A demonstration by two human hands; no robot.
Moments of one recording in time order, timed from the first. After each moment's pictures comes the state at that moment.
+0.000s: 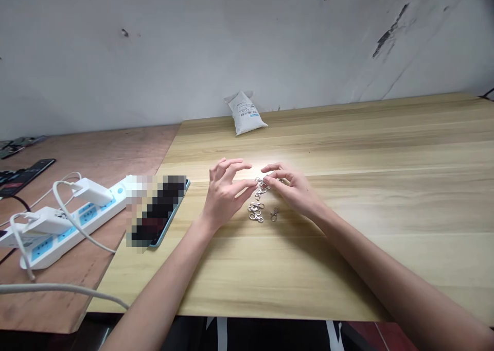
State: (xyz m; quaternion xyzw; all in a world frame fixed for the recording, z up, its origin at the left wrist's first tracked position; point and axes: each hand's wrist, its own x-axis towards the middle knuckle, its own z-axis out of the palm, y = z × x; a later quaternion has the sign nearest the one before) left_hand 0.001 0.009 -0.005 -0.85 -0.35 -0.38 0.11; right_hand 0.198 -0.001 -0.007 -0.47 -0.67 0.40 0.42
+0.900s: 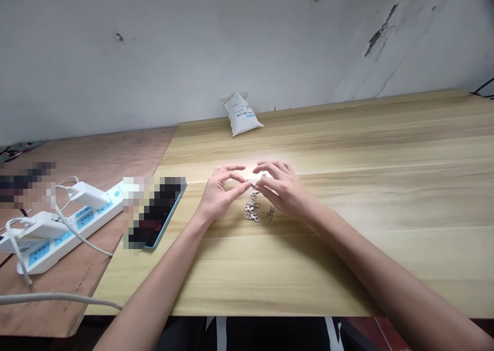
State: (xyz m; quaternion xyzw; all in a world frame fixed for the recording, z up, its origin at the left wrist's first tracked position) left_hand -0.004 0.012 -0.005 -0.78 -0.43 -0.40 -0.20; right_hand 0.203 0.001 -0.012 -0.36 -0.86 0.05 0.35
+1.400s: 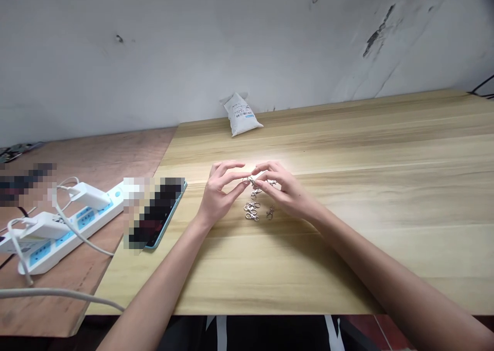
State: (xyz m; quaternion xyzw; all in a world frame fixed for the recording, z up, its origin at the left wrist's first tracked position) left_hand -0.003 0.011 -0.004 -0.82 -0.37 -0.43 -0.09; right_hand 0.201 -0.003 -0.004 -0.37 -0.78 0.27 0.42
